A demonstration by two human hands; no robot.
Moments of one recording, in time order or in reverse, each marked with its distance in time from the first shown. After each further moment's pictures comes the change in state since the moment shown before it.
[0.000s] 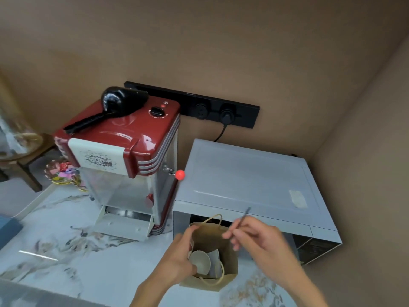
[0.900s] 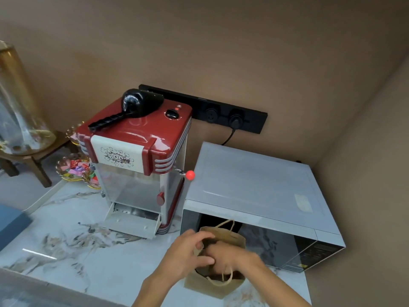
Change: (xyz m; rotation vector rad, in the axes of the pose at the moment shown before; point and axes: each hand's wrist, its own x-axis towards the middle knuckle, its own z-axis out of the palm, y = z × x) left_hand -0.011 -0.006 -0.013 0.032 0.099 0.278; right_hand 0.062 0.038 0.089 -0.806 -0.808 0.214
